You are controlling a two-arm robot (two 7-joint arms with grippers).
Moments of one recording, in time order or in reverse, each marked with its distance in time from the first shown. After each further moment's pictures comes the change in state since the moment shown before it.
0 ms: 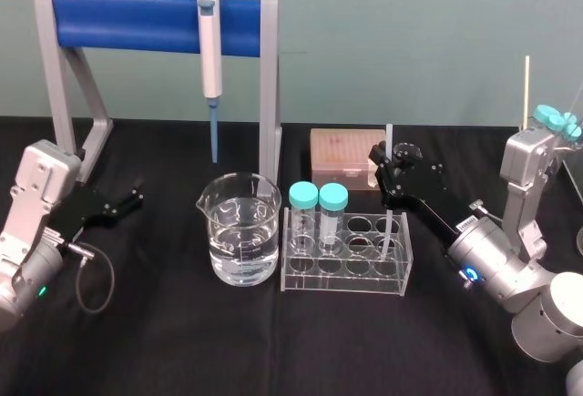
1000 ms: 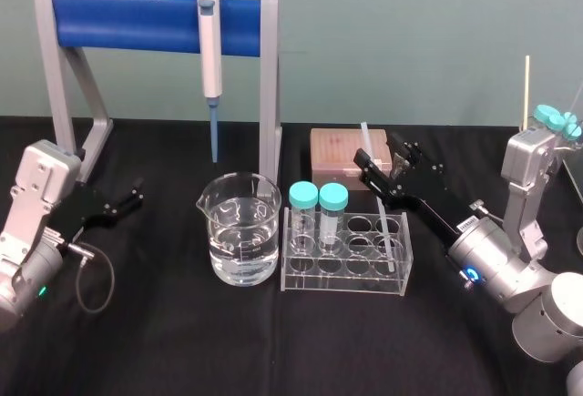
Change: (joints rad) left arm 0.000 0.000 0.000 0.000 0.000 0.000 0.000; right arm 0.000 0.001 0.000 -0.001 0.003 0.000 0.002
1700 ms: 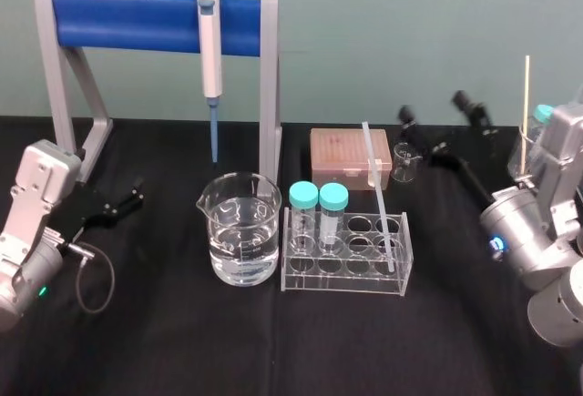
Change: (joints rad) left arm 0.000 0.000 0.000 0.000 0.000 0.000 0.000; right arm -0.025 -0.019 0.081 -0.092 -0.085 -0.019 -0.195
